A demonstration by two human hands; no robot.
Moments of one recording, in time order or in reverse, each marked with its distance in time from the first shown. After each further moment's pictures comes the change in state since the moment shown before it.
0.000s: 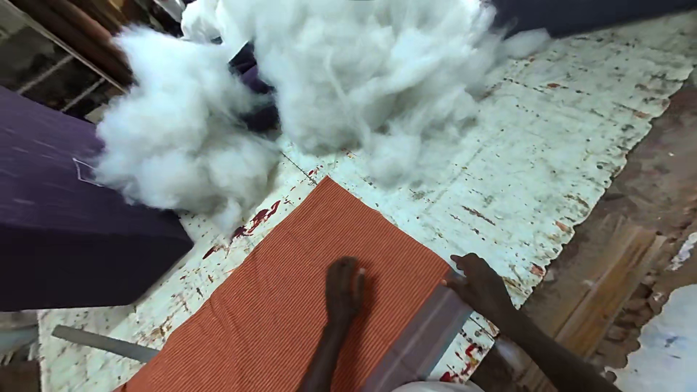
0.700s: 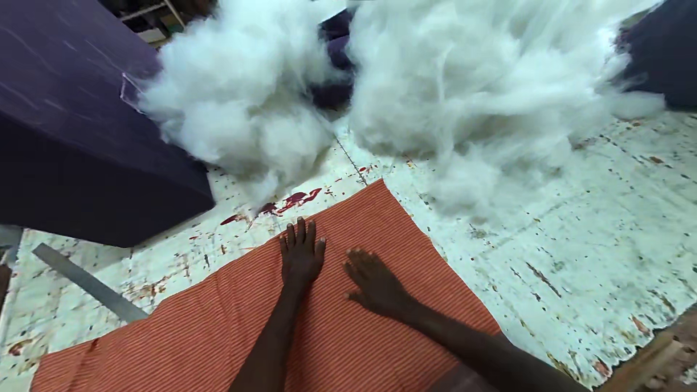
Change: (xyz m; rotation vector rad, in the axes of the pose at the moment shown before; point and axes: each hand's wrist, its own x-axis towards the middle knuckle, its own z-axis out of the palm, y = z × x) left_hand 0.077 -0.199 -0.047 0.463 -0.087 -0.388; right_hand 0.137 -0.214 0.159 -0.216 -0.328 -0.805
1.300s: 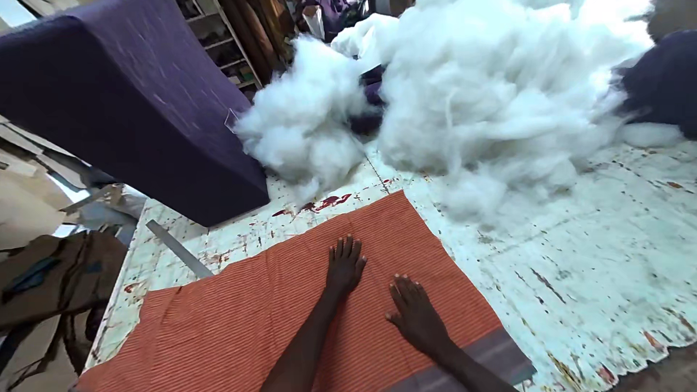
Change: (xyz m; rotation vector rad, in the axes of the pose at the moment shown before) left_hand -0.073 0.042 0.001 -0.042 -0.051 0.114; right_hand -0.119 -0.022 0.016 -0.026 0.040 0.129
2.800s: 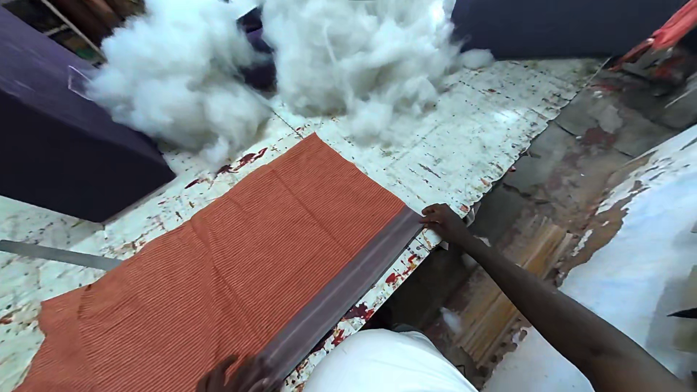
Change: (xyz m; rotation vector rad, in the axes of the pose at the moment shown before) left_hand -0.452 -0.048 -0.112 -0.083 -0.141 0.043; right_hand -0.242 0.131 -0.066 0.187 0.362 0.166
